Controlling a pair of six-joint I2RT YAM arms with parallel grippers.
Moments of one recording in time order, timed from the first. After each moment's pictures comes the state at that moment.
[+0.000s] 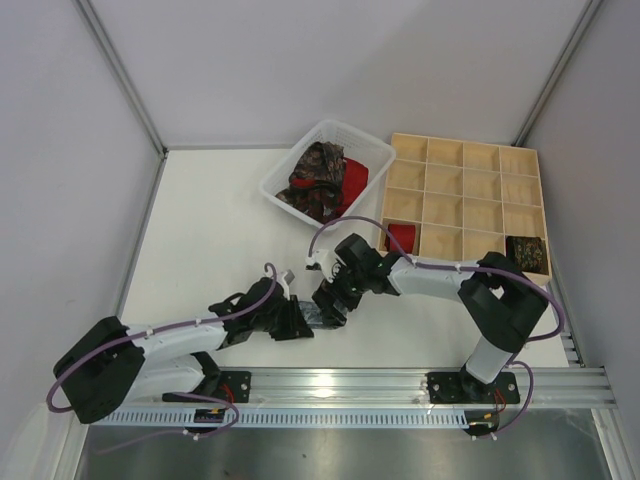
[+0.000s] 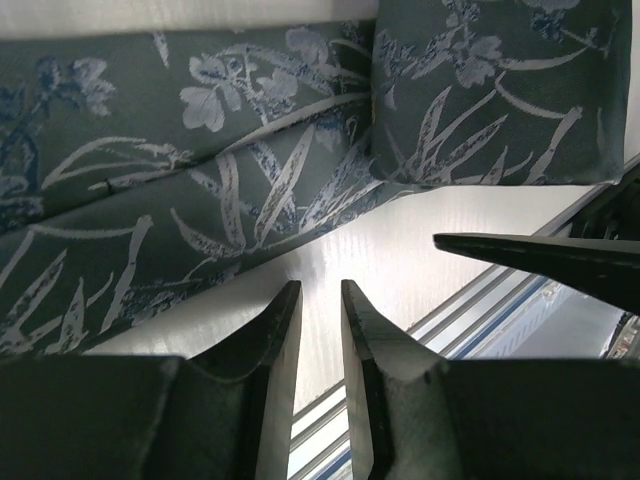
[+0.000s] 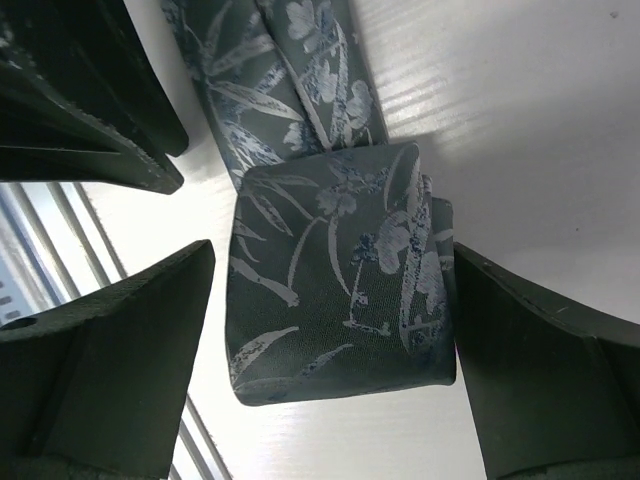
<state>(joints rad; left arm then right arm) -0.82 1.12 0.30 -0.02 0.22 -0.91 0.86 1.69 0.94 -0.21 -0.47 -0.09</state>
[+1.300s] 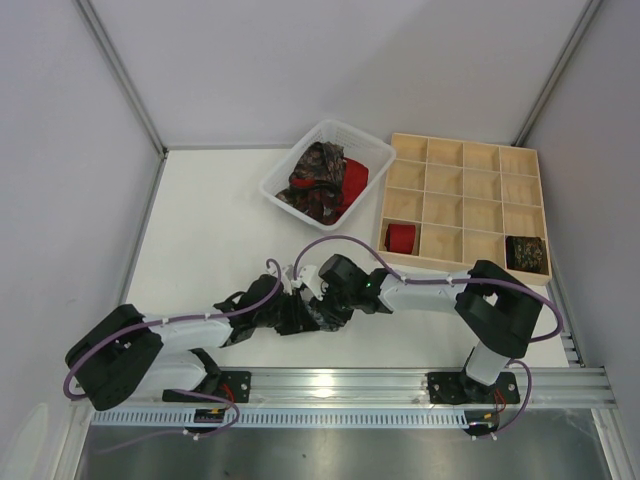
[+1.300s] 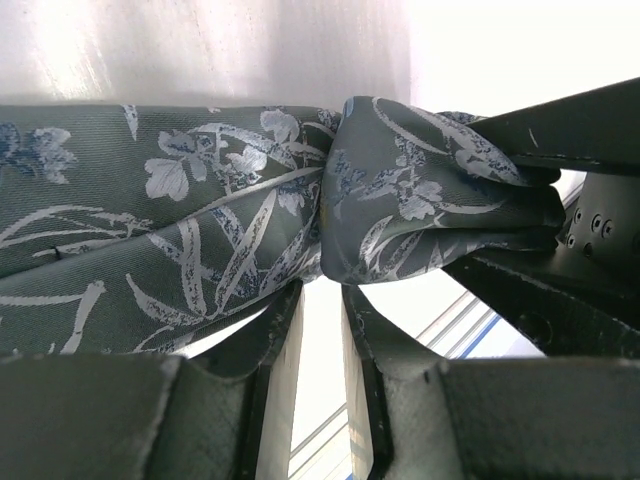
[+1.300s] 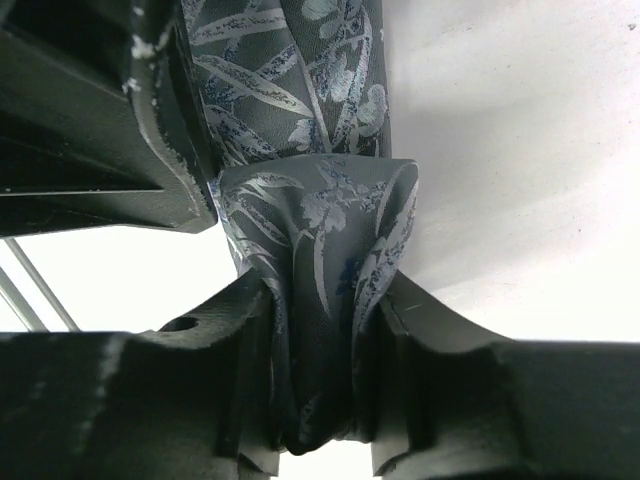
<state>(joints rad) -0.78 1.23 0.28 0.19 0.26 -0.92 1.03 1.69 0.92 -0.19 -0.16 -0.13</state>
